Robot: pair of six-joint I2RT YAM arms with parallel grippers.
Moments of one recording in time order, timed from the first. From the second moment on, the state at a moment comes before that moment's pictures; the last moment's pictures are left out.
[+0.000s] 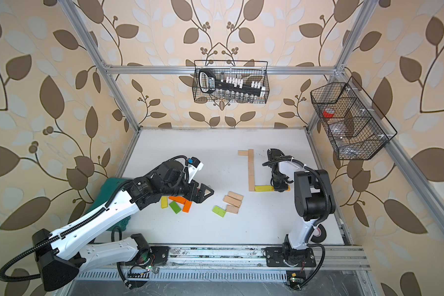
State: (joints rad) left arm -0.74 1.09 1.01 -0.64 0.28 -0.40; right arm 0.07 1.79 1.09 -0.80 0.30 1.71
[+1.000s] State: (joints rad) left arm -0.74 0.90 0.98 -0.76 0.18 -0.46; right arm 0.49 1.38 1.20 -0.97 0.52 1.28
